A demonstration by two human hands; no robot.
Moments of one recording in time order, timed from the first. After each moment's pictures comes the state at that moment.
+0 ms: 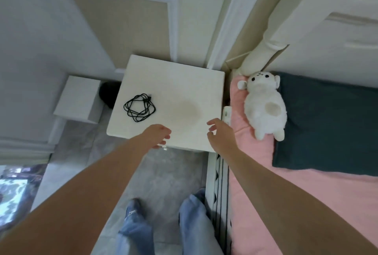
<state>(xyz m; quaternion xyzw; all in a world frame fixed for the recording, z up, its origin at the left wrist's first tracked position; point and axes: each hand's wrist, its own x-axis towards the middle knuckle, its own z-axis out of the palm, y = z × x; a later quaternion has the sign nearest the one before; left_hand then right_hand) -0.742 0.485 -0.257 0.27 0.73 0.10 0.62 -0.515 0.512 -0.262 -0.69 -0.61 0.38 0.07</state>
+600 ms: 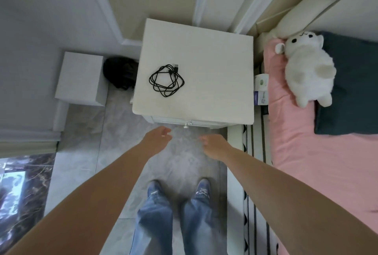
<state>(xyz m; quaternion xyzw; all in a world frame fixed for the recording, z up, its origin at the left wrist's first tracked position) -0.869 0.390 -0.353 0.37 0.72 0.05 0.58 -0.653 0.408 -0.363 -0.60 -0.62 0.42 -0.26</state>
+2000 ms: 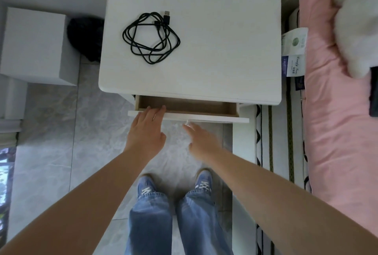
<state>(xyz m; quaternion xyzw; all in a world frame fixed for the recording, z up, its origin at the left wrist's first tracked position) -0.855 0.371 -0.499 0.68 0.67 -0.04 0.29 -0.670 0.375 -0.522 -0.58 -0.70 0.37 -0.21</state>
